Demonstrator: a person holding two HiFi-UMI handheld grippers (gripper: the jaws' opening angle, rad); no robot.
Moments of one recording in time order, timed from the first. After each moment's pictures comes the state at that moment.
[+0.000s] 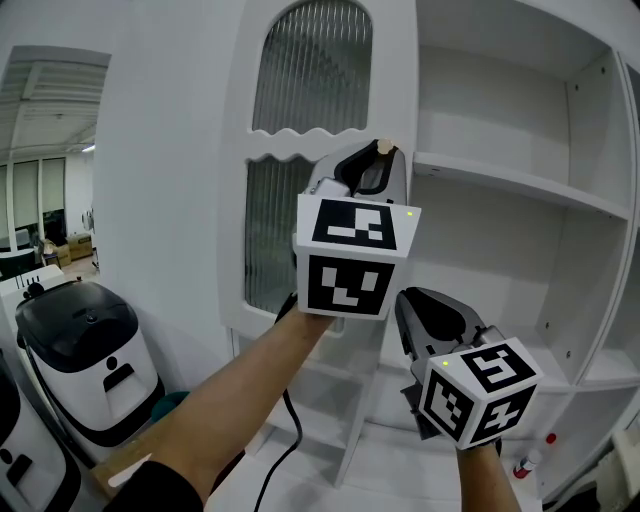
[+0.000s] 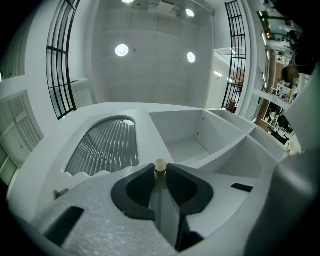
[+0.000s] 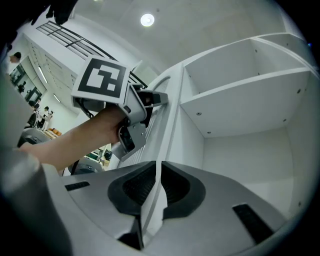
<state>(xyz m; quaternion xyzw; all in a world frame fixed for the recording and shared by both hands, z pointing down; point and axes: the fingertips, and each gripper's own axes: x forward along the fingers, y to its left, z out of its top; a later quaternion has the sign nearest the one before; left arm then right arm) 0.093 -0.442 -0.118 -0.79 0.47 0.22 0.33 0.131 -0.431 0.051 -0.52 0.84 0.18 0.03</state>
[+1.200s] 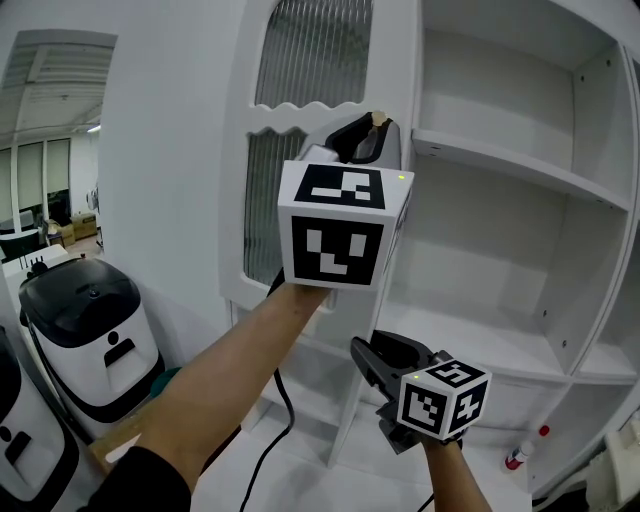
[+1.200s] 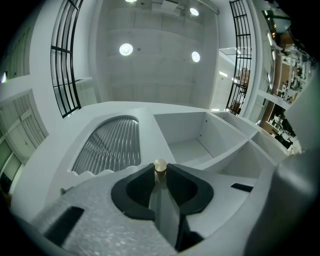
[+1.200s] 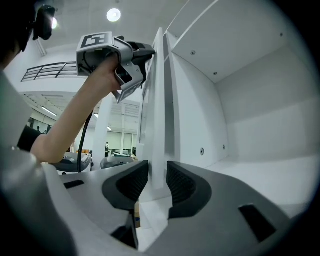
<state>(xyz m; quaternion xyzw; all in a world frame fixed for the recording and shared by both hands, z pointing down) 0.086 -0.428 -0.117 -0.79 0.48 0.23 0.30 0.107 -0.454 0.176 -0.39 0.92 0.01 0.00</state>
